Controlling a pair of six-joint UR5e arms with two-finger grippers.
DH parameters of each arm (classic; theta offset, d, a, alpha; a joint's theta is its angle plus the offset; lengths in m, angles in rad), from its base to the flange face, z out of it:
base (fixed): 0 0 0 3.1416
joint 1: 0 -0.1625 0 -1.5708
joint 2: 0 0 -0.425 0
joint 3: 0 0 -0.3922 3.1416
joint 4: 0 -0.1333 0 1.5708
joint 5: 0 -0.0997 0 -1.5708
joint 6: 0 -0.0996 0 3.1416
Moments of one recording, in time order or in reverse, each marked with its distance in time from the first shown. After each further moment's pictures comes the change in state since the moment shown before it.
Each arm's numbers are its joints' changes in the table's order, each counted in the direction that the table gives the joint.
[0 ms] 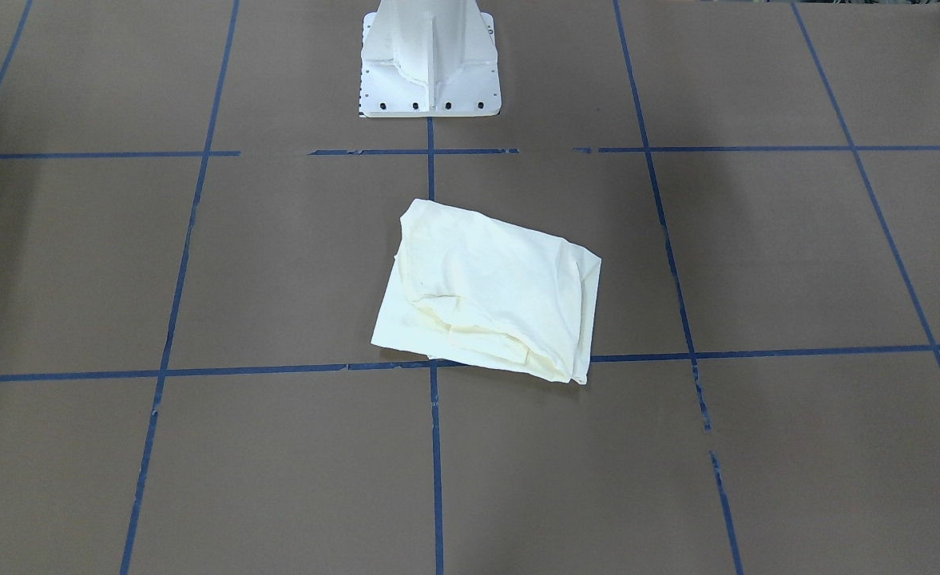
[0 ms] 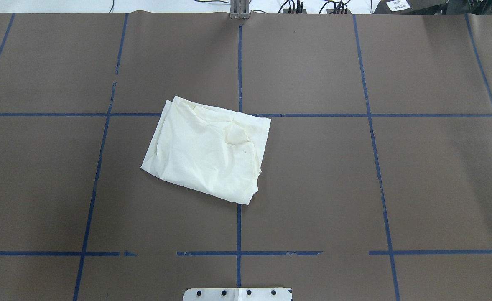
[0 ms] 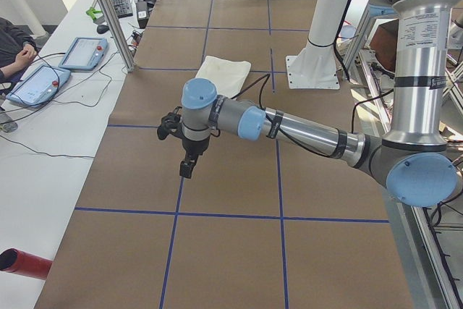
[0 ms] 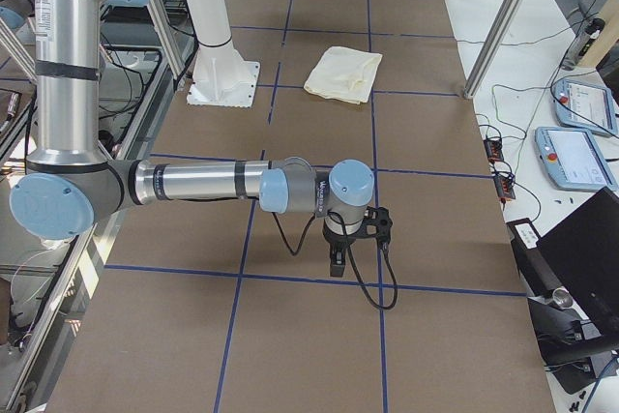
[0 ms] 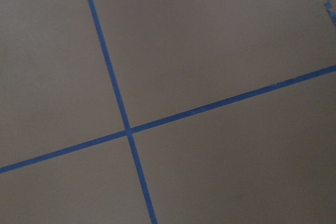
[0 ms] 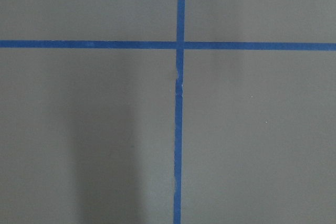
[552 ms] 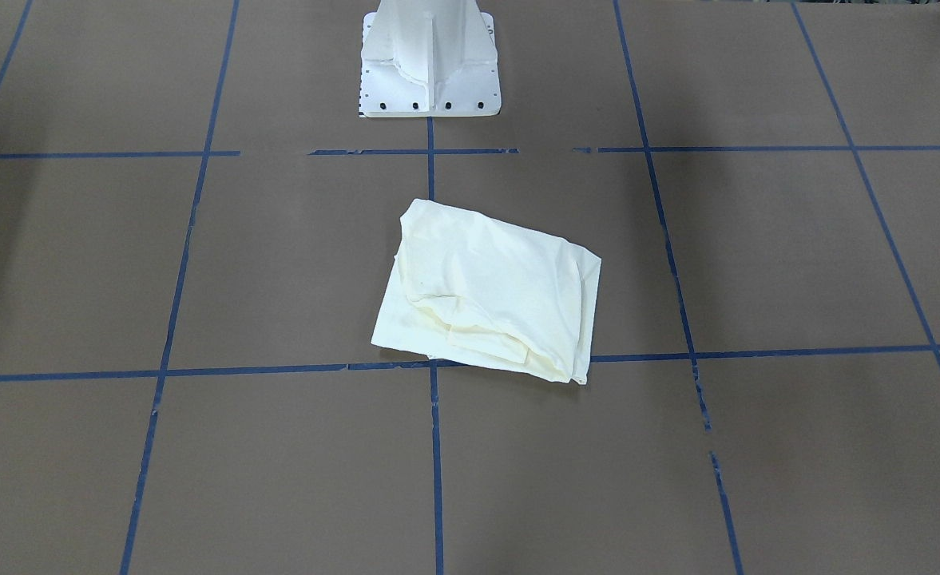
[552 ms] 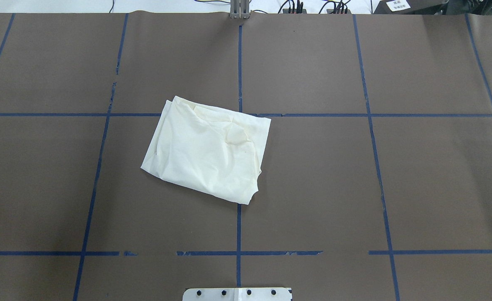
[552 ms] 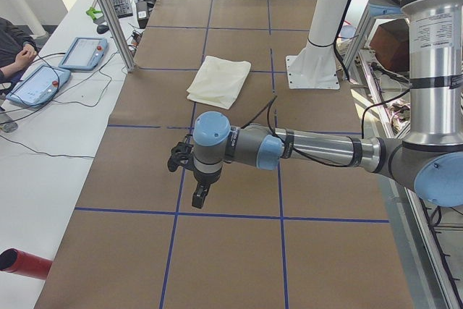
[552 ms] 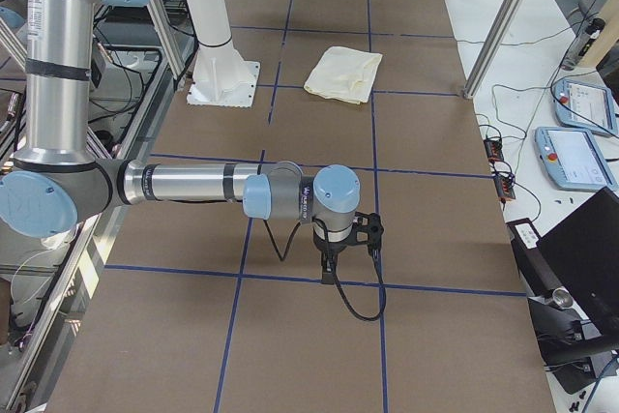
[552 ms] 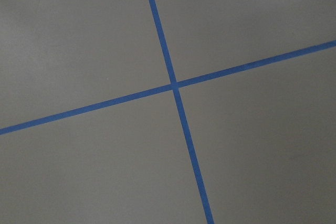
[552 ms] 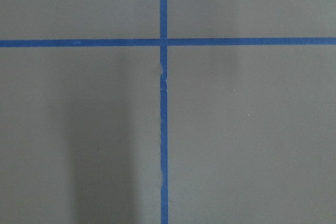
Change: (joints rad) left arm 0.042 0.069 0.044 0.032 0.024 -0.058; right arm -0.036 -0.040 0.024 -0.019 0.006 0.006
